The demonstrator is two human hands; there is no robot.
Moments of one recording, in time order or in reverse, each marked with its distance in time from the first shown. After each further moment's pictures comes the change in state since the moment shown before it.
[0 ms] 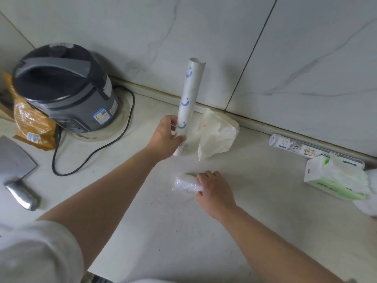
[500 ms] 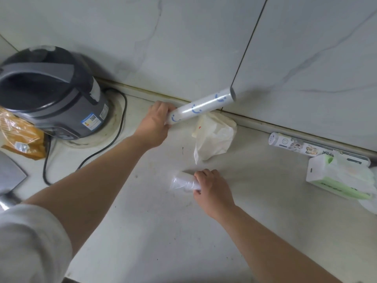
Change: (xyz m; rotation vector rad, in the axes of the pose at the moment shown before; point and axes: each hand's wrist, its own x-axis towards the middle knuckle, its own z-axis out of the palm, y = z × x) left_hand 0.054 0.000 -0.020 0.492 0.011 0.355; right_hand 0.018 0.008 0.000 0.053 0.037 0.016
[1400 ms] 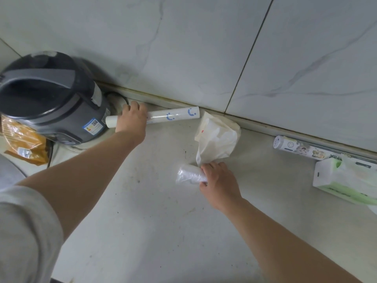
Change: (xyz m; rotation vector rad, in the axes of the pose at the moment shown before) left_hand 0.014 -0.044 -0.029 0.617 -0.119 -0.276; right_hand 0.027 0.010 -0.015 0.003 0.058 0.018
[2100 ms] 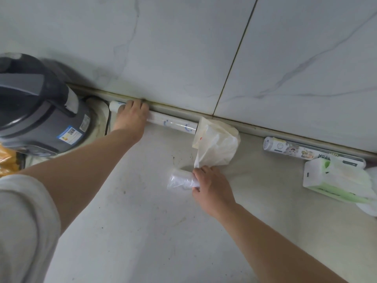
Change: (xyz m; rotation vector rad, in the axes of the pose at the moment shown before) left_hand 0.045 0.029 0.021 0.086 0.091 0.184; right_hand 0.007 0.011 0.002 -0.011 -0.036 0.025
